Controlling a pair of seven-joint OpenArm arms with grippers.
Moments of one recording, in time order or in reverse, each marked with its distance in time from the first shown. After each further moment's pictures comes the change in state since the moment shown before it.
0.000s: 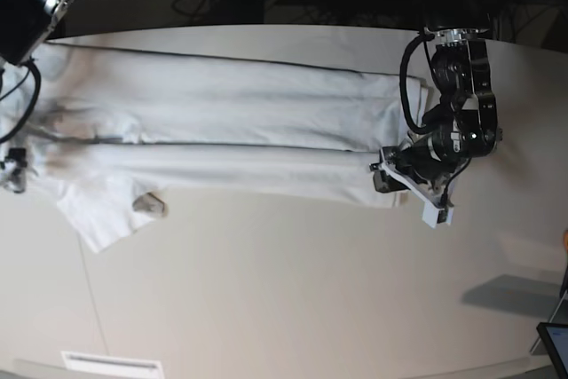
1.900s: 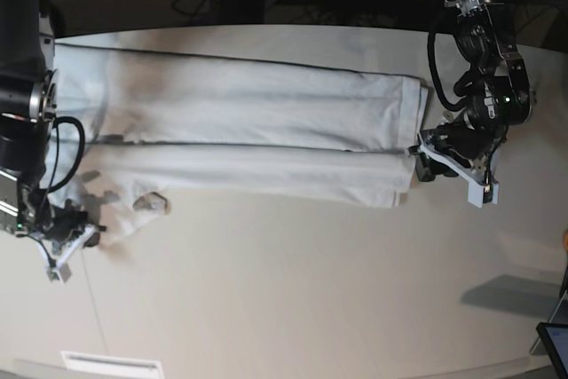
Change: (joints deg) left arm 8.2 -2.1 -9.8 11.6 -0.3 0.0 0.2; right arm 28.5 2.1 -32.2 -66.5 2.2 -5.1 37.9
